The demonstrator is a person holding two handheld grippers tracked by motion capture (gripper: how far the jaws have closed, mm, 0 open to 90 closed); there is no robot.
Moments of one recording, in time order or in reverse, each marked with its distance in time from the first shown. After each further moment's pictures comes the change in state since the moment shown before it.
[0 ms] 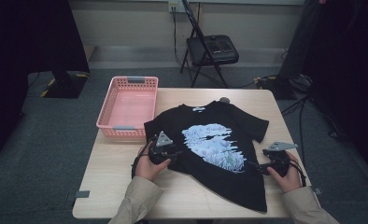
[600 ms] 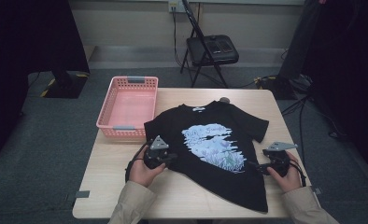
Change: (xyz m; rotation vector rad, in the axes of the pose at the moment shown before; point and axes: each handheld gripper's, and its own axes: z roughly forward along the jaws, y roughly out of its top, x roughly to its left) left arm -0.011 -0.009 -0.033 0.036 -0.084 -0.039; right arm 0.000 0.000 0.000 0.000 0.000 0.000
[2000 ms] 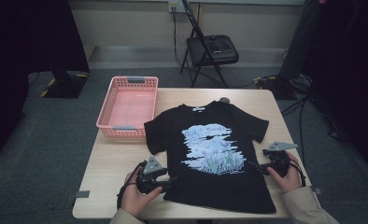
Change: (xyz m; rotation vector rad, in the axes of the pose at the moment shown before) left arm -0.040 -0.033 -0.025 -0.017 0.036 -0.052; right arm 0.000 0.000 0.000 -0.001 0.003 -0.003
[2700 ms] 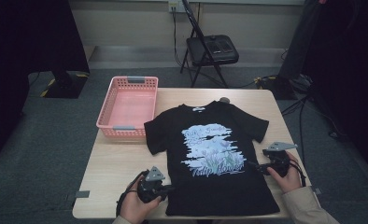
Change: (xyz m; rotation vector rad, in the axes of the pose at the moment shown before) left arm -0.020 -0.024 -0.011 0.132 -0.079 0.007; right arm 0.000 0.000 0.000 0.000 0.000 0.000
